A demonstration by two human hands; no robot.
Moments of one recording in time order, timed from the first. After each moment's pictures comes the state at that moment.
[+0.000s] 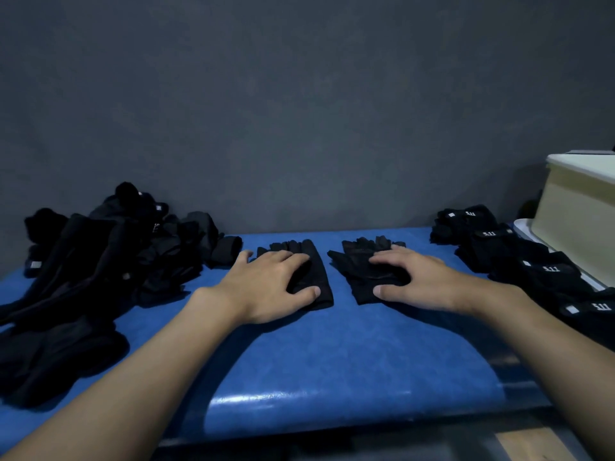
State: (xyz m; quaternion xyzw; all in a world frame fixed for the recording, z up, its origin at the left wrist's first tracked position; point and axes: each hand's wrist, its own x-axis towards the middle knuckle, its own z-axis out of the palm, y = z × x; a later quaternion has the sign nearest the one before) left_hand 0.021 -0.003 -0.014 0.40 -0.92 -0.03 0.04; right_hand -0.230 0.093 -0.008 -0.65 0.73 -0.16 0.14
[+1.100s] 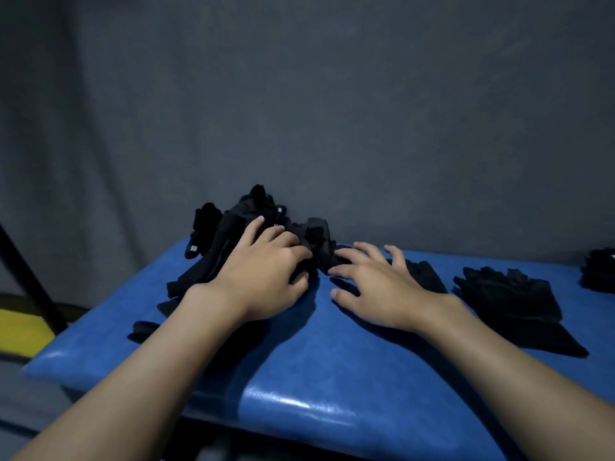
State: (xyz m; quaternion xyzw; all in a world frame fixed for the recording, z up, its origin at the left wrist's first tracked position) left_hand 0.167 -0.013 0.015 0.48 -0.86 0.12 0.13; right_hand -0.036 -0.006 -0.010 -0.80 0.59 -0.08 -0.01
